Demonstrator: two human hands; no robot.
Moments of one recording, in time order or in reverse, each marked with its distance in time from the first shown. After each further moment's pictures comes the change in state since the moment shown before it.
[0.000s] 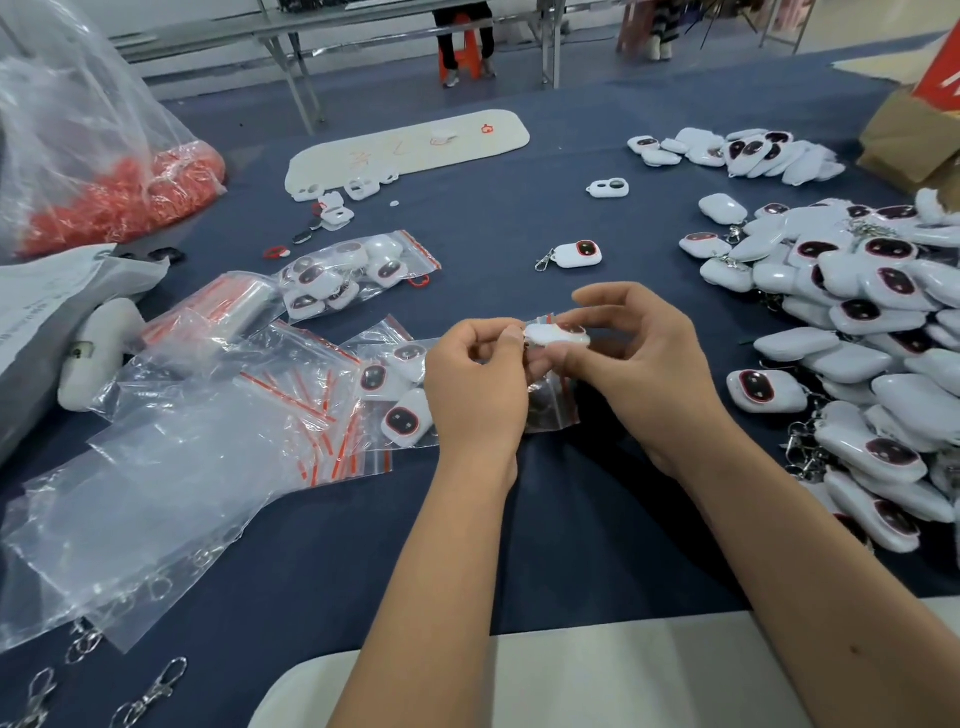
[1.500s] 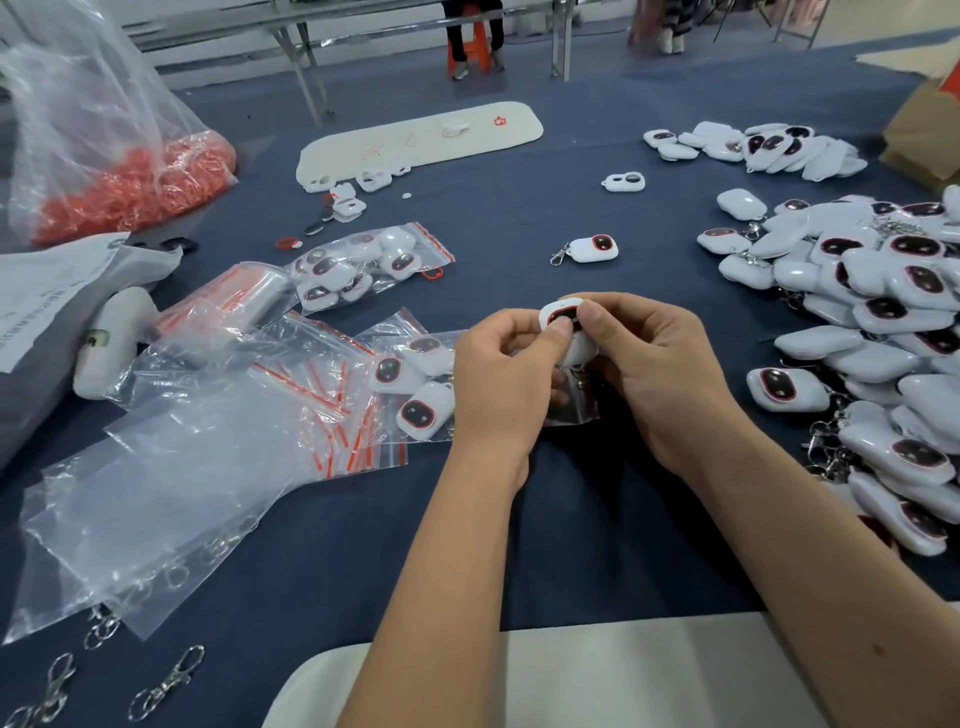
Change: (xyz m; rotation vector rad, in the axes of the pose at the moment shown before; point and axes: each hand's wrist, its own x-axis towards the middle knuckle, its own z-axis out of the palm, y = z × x) left_hand 0.001 -0.001 -0.005 0.072 -0.195 0.006; right_hand 0.004 0.002 0.008 0.180 -0.060 0.060
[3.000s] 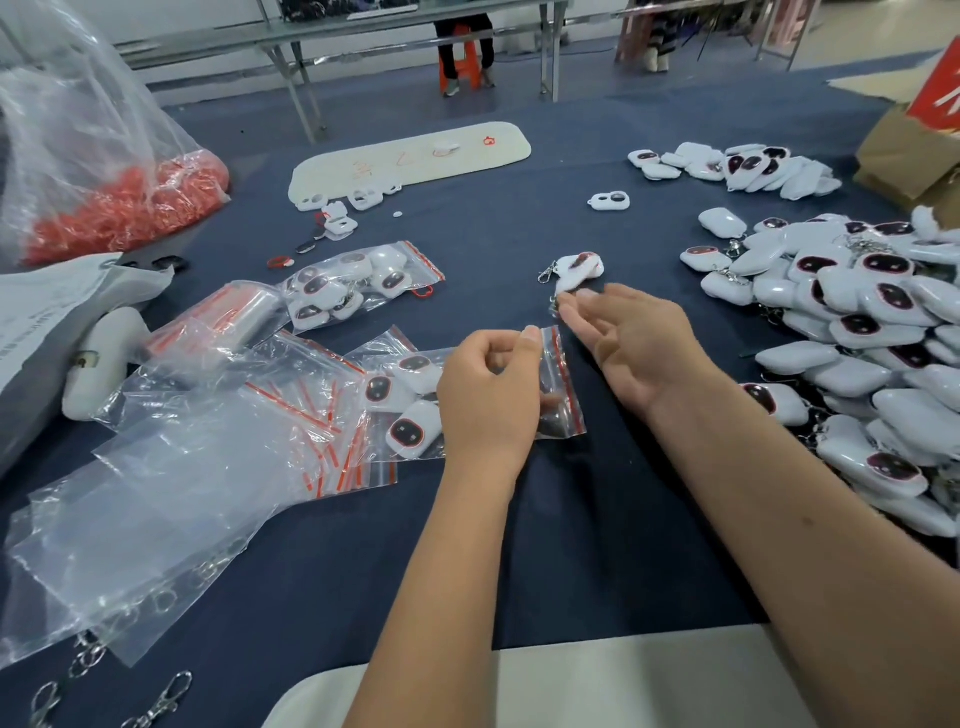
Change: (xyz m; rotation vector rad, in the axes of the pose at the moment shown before) left_hand 0.004 0.000 0.003 0.110 0.112 -0.030; right_hand 0.048 -0.016 0.007 0.443 0.269 0.270
